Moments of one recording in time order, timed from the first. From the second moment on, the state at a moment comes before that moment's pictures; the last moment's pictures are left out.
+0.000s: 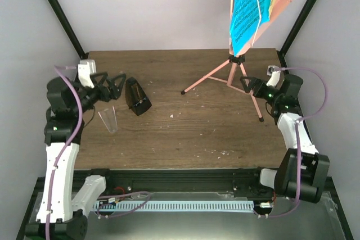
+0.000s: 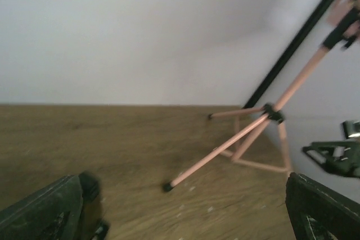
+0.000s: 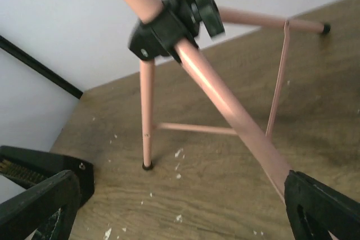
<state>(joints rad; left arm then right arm) 0.02 0.88 1.16 -0.45 0.59 -0.32 -0.23 1.20 0.80 0.05 -0.73 0.35</state>
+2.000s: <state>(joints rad) 0.02 0.86 0.88 -0.40 0.29 -0.13 0.01 1.37 0.71 0.12 -0.54 0.12</state>
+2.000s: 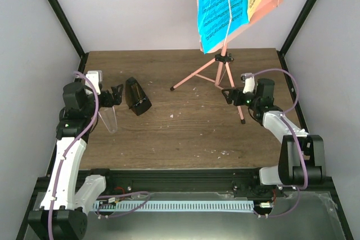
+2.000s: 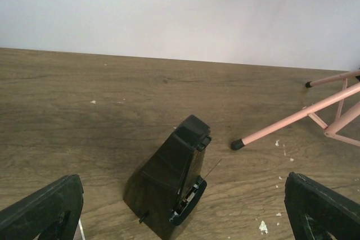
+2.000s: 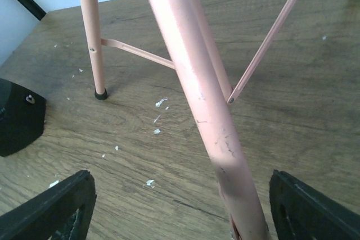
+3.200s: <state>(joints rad) 0.02 0.86 0.87 -0.40 0.25 -0.13 0.02 1.52 0.83 0.20 -0.69 0.08</state>
